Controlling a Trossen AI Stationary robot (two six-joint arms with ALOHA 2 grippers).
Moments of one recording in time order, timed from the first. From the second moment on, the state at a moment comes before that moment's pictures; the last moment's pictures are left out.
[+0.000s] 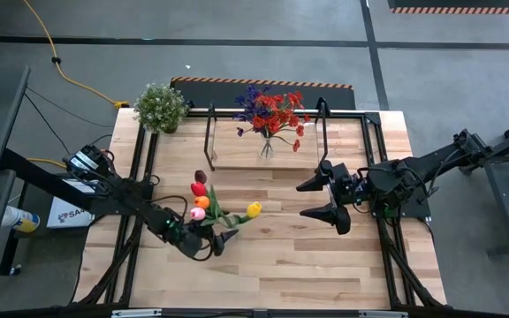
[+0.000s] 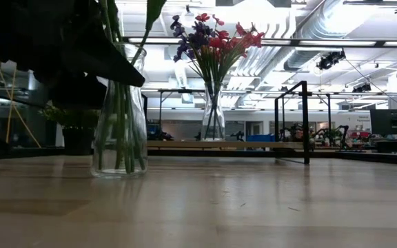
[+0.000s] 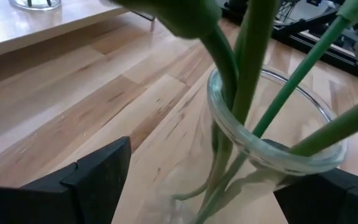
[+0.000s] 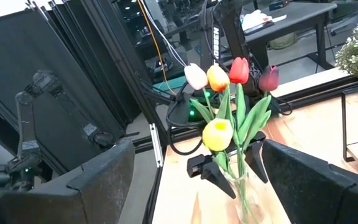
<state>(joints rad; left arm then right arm) -0.62 1.58 0.61 0.35 -0.86 -0.82 0.40 1.04 0.99 -0.05 0.23 0.44</state>
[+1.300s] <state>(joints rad) -0.62 1.59 0.61 0.36 -0.90 -0.82 0.40 1.04 0.99 -0.06 0.23 0.44</state>
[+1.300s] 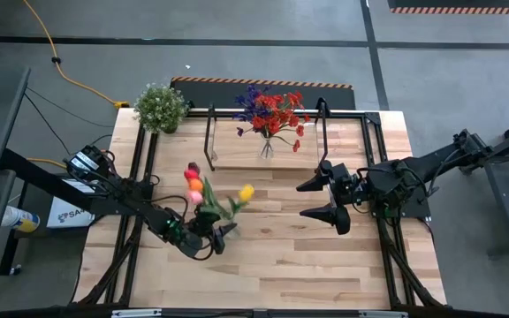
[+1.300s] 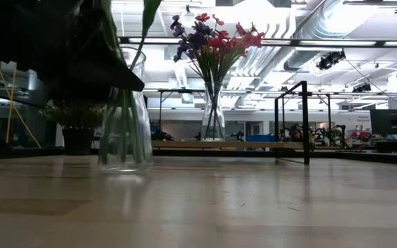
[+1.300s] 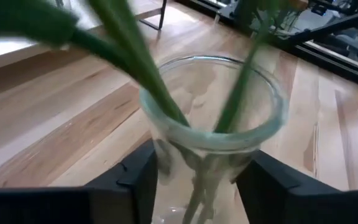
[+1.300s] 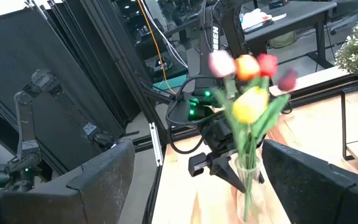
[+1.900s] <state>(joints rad) -0.62 1.59 0.61 0.53 -1.15 -0.76 0.40 1.04 0.99 -0.05 0.23 0.43</state>
